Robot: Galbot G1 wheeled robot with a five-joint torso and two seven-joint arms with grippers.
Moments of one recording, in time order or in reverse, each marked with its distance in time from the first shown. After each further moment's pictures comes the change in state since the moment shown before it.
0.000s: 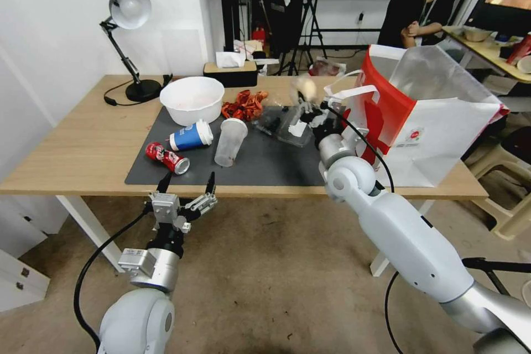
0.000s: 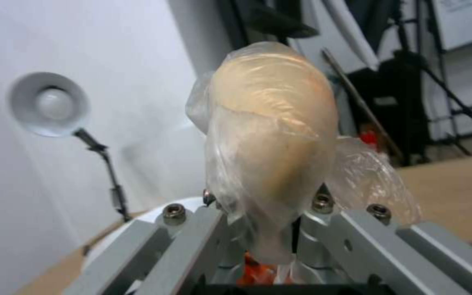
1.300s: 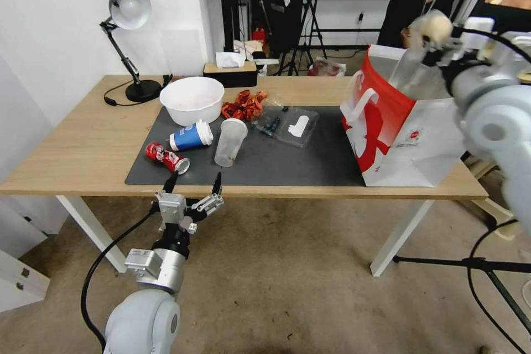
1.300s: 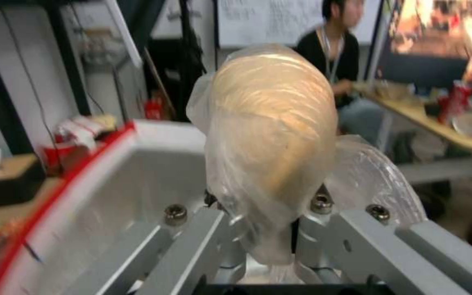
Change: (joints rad) left arm 0.007 -0.015 0.041 -0.011 0.032 0.001 0.008; right arm -0.036 -0.417 0.527 0.364 0.230 -0.779 0.496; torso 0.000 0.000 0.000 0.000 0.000
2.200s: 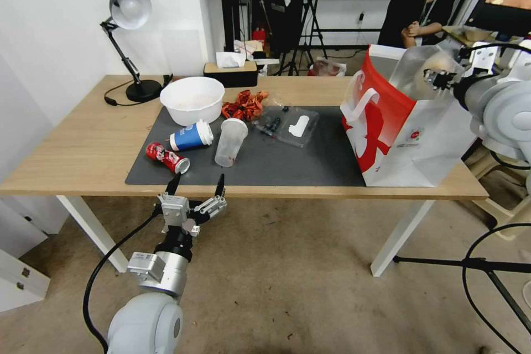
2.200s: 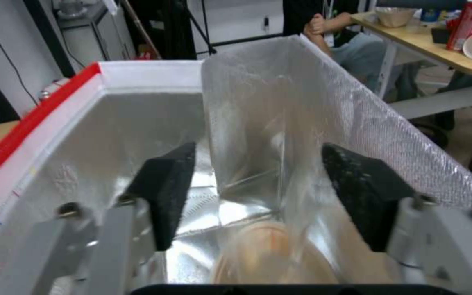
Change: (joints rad) left arm 0.013 -0.007 0.003 -0.006 0.008 -0.011 0.000; right arm 0.043 -0.001 -0.024 -0.047 0.227 -0.062 0.158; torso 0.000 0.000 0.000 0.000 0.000
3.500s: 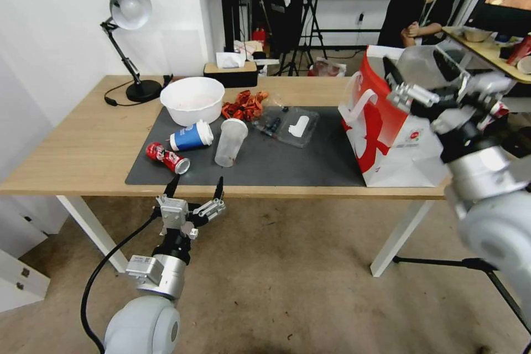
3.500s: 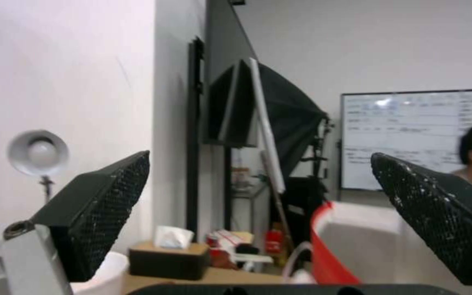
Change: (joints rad) left arm 0.018 0.022 -0.012 0.001 0.009 -0.016 -0.002; right arm -0.778 0.136 0.203 0.392 -0.753 0.805 -0.609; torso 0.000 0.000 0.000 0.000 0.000
